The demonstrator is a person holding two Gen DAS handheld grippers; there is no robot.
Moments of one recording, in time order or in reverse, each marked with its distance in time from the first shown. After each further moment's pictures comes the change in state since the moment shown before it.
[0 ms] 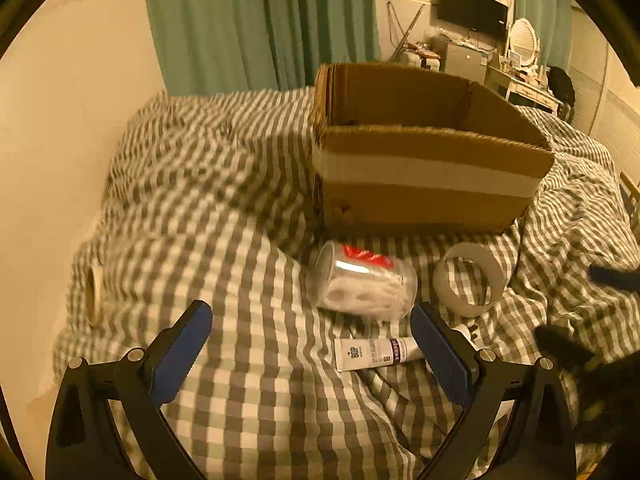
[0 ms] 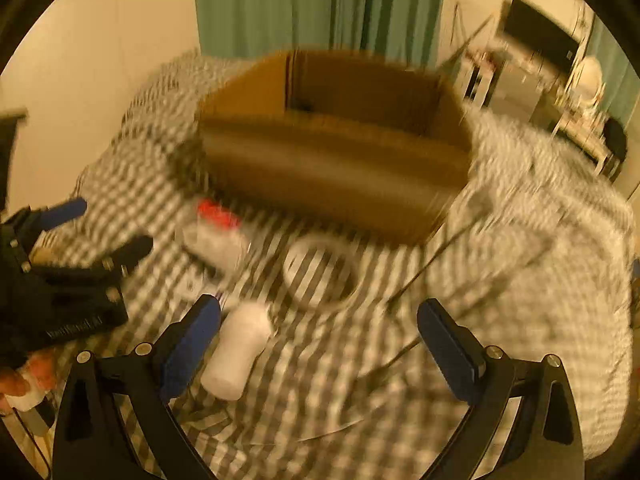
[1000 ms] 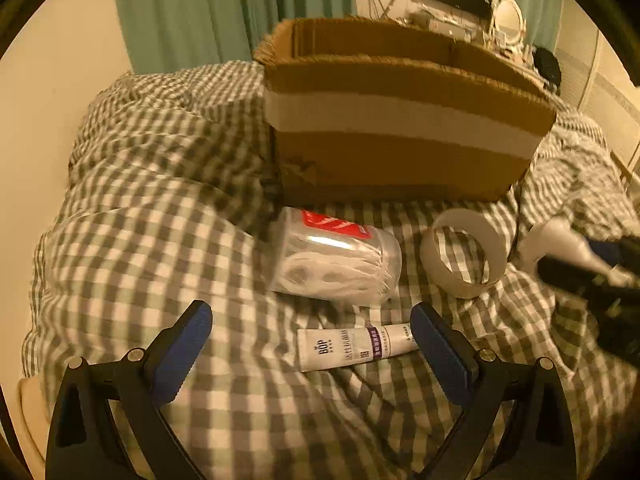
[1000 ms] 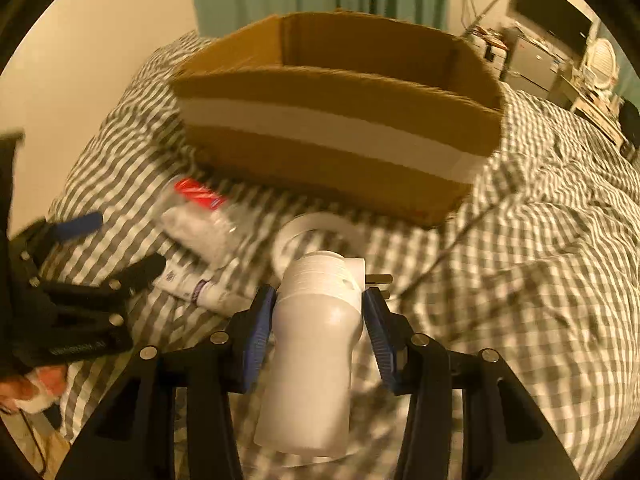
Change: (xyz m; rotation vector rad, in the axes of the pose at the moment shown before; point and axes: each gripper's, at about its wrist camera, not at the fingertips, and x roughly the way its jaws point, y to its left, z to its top) left arm 0.045 -0.027 -0.010 0.063 0.076 -0.075; right arm 0.030 -0.027 -0.008 0.020 0.038 0.041
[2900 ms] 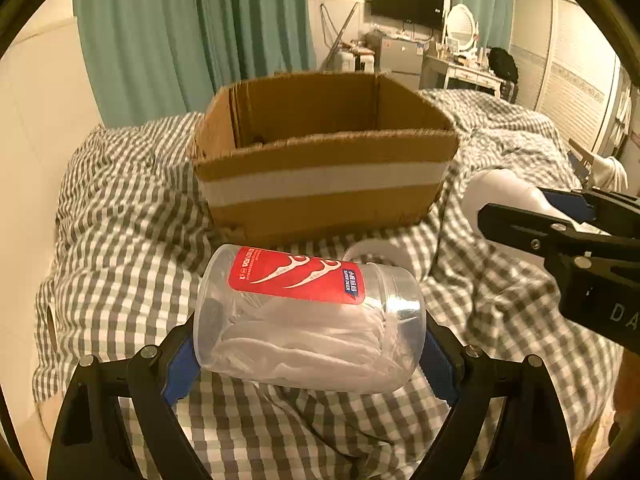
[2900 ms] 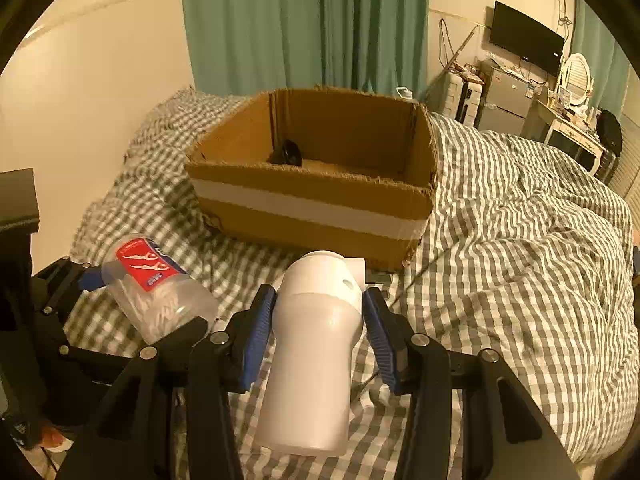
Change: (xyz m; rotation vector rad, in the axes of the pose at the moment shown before) left arm -0.075 -0.046 0.009 0.090 -0.123 -0.088; right arm -0.074 0.000 0.016 0.023 -0.180 -0.025
